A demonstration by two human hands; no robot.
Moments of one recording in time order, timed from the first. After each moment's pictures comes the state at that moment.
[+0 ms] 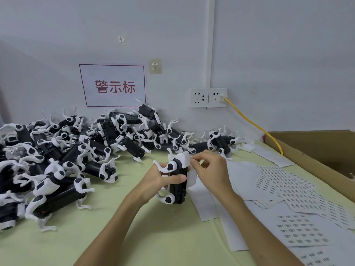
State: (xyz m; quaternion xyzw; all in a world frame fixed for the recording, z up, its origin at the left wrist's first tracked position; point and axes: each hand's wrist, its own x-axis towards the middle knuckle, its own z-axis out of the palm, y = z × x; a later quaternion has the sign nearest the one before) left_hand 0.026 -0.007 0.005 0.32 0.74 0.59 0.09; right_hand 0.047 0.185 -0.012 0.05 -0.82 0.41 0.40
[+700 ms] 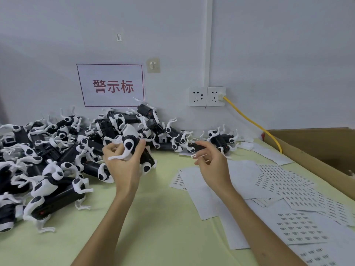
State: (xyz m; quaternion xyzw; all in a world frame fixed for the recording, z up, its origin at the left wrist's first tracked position) left_hand 0.010 -0.020 0.014 0.04 0.62 0.72 -0.31; right_hand 0.050 0.185 -0.006 0.03 -0.77 0.53 0.35
